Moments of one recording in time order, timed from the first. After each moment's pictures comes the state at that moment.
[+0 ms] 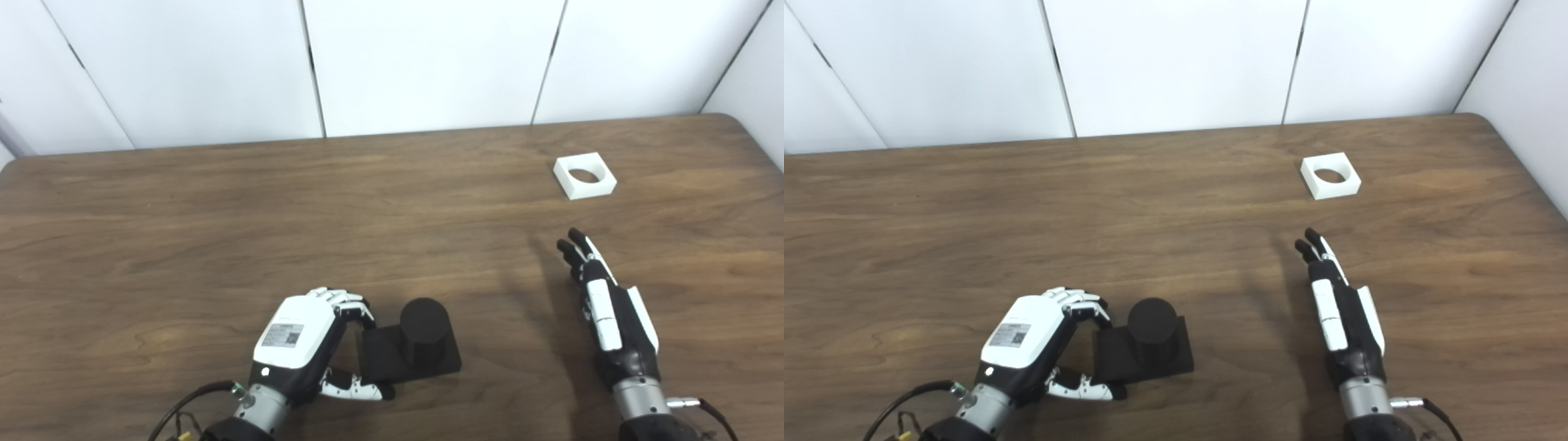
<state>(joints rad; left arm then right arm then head) 0.15 0.20 -0.37 -0.37 1.05 0.02 -0.25 0.34 -0.13 0.04 -0.41 0.06 0.11 -0.16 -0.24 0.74</state>
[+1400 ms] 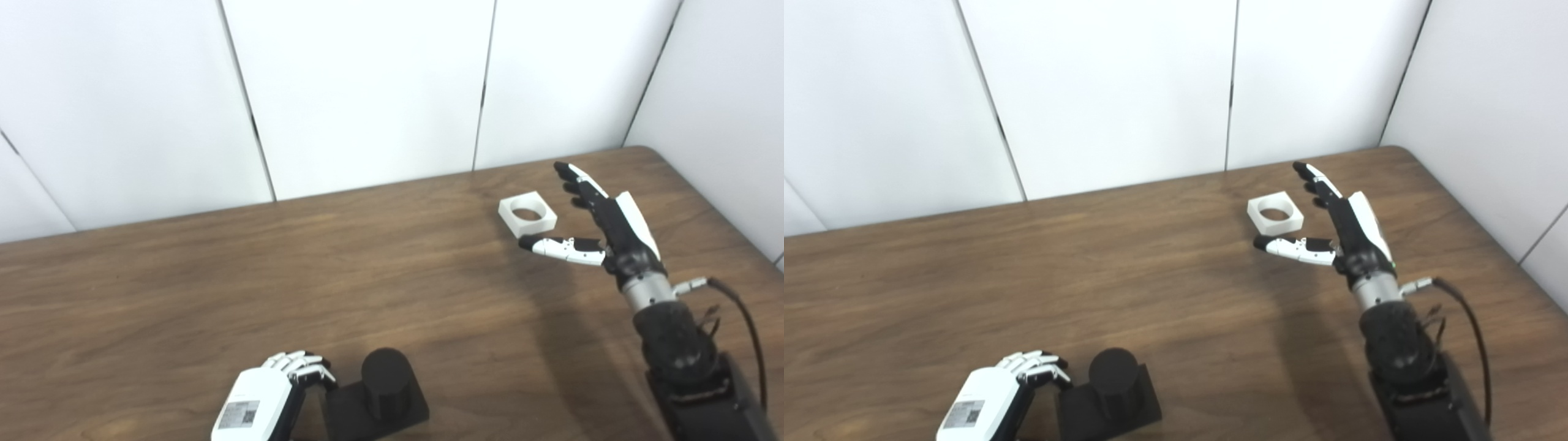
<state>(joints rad) 0.15 0.23 -0.39 -0.29 1.01 -0.01 -0.12 -0.07 -0.44 -0.10 -0.32 -0.31 0.36 -0.02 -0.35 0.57</state>
